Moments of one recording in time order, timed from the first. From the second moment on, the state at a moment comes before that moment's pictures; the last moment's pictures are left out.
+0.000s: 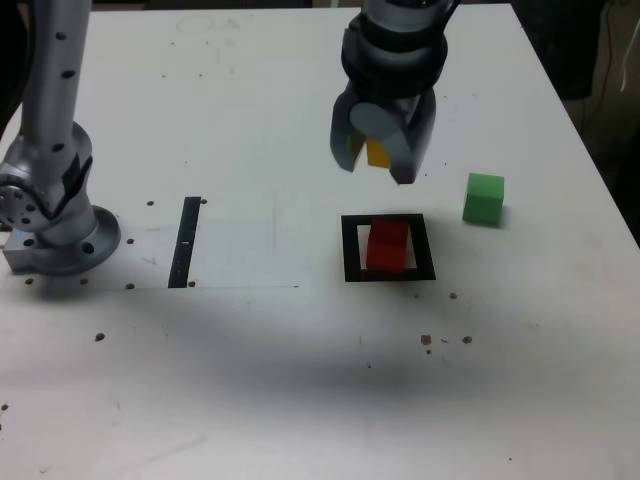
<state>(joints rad) -0.15 1.98 -1.65 1.36 0.26 0.20</state>
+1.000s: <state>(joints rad) -0.29 2.09 -1.67 1.34 0.13 -0.04</state>
